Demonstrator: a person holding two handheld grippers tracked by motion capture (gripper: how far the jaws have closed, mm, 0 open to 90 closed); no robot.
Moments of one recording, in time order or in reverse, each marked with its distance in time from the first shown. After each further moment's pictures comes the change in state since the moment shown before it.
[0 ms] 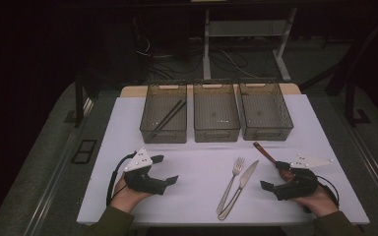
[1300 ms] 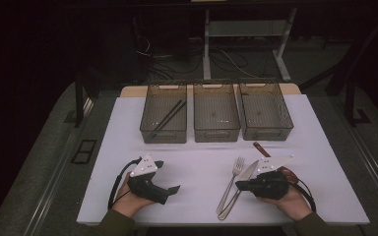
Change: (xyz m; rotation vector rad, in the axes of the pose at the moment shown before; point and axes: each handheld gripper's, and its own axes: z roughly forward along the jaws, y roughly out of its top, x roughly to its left) left arm -0.008 -0.009 0.009 0.059 -0.017 0.001; right arm 0.052 0.028 0.048 0.166 0.241 -0.120
